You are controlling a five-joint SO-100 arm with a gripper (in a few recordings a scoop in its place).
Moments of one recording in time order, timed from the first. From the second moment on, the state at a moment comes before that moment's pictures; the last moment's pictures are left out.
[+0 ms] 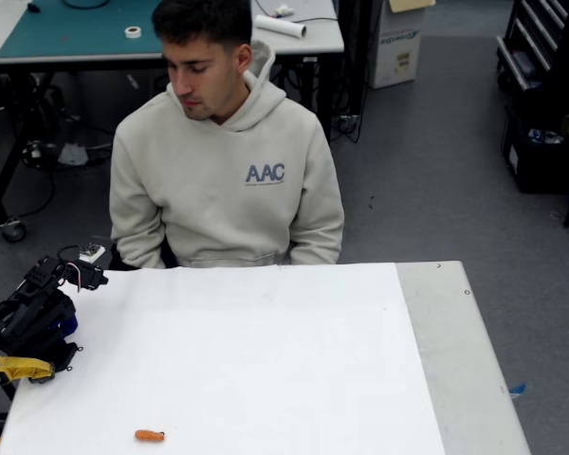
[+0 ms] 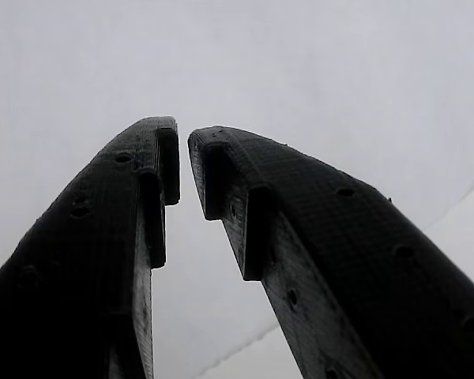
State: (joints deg) arm -14.6 187.5 168.9 68.1 0.7
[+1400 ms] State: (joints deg) arm 5.5 185.5 161.8 56.2 1.2
